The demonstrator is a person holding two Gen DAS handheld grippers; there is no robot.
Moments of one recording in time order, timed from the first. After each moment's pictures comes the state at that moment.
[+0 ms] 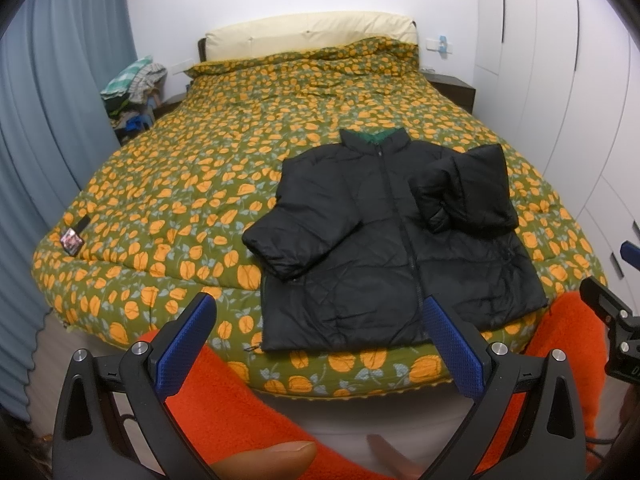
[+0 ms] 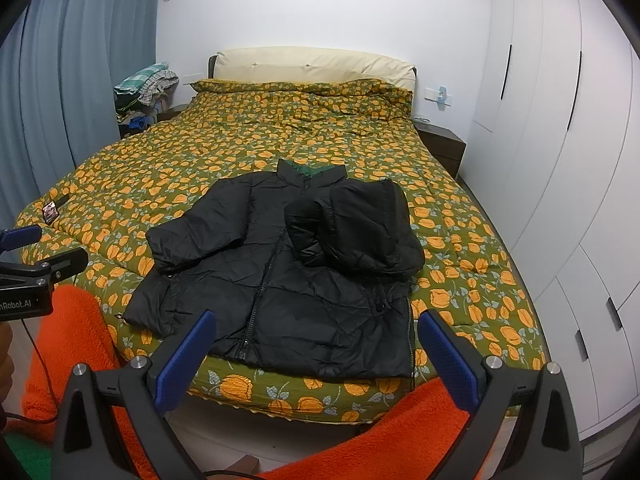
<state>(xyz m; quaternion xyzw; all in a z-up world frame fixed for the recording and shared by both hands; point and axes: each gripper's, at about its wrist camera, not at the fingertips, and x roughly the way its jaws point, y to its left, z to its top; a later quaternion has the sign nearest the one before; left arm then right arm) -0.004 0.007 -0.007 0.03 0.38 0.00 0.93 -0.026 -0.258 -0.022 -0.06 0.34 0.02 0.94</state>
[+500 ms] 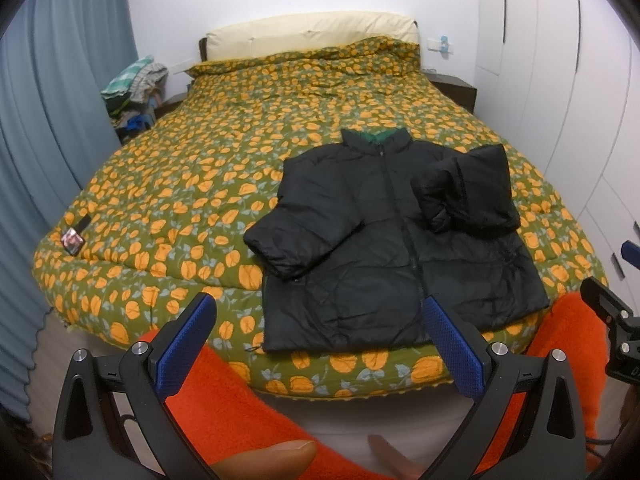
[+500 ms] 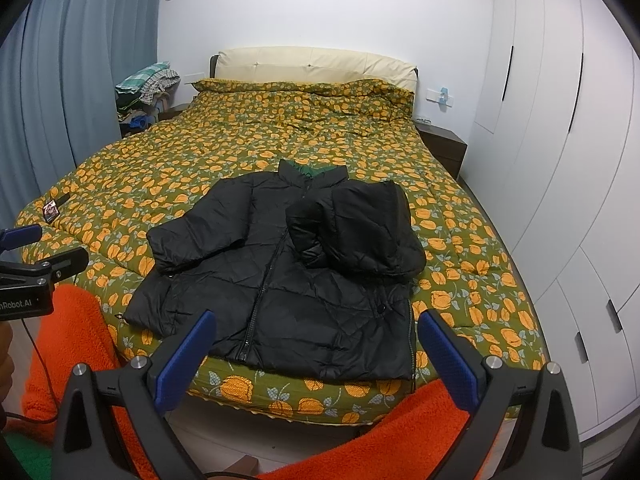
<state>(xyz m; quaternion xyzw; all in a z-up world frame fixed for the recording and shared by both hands) -0.005 0.008 -0.013 0.03 0.38 0.00 0.92 -0.025 -0.257 -0.022 -0.06 0.34 0.02 0.94</state>
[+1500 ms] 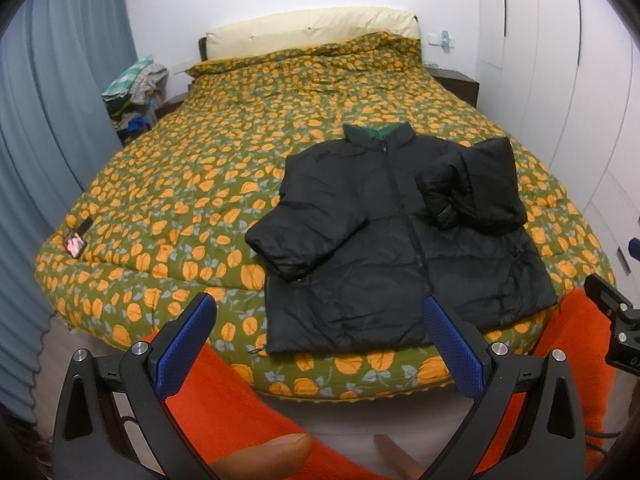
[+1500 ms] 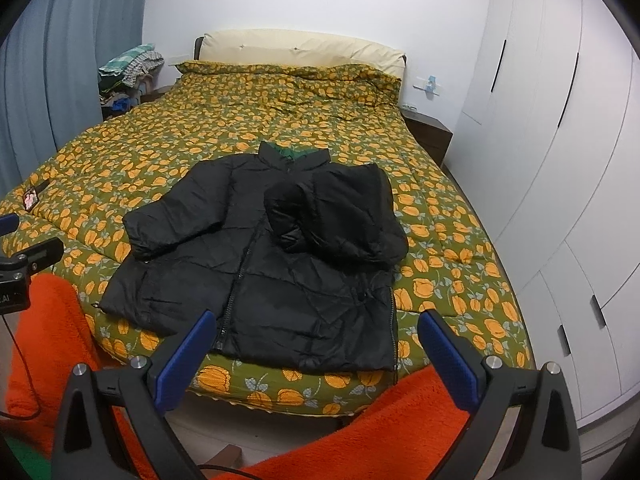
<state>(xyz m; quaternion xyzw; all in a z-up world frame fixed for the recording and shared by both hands) 0.005 0.011 -0.018 0.04 0.39 0.00 0.92 -0.010 -0.266 -0.032 -0.08 0.36 -0.01 0.93</state>
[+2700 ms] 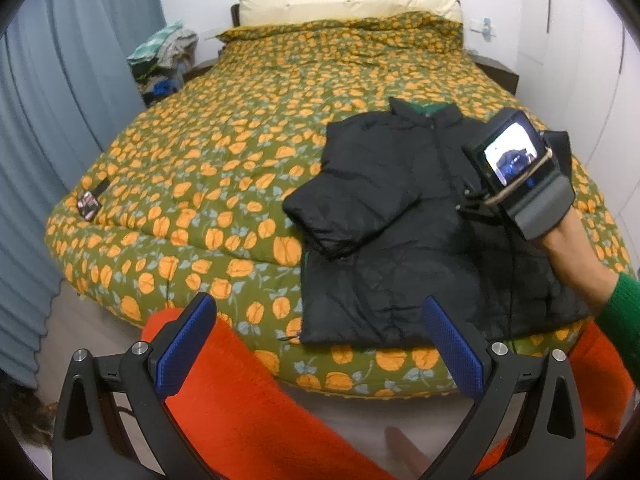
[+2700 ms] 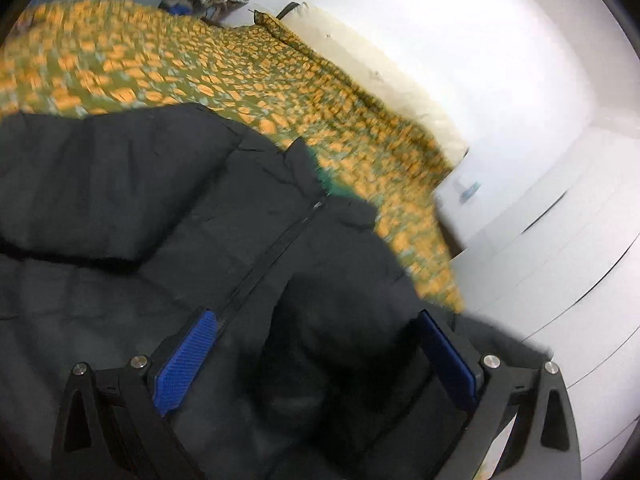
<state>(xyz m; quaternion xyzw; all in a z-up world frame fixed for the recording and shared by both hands) 0.041 0.048 -0.053 0.02 0.44 0.06 0.90 0.261 -0.160 -0.191 -0.38 0.28 -0.01 0.88</state>
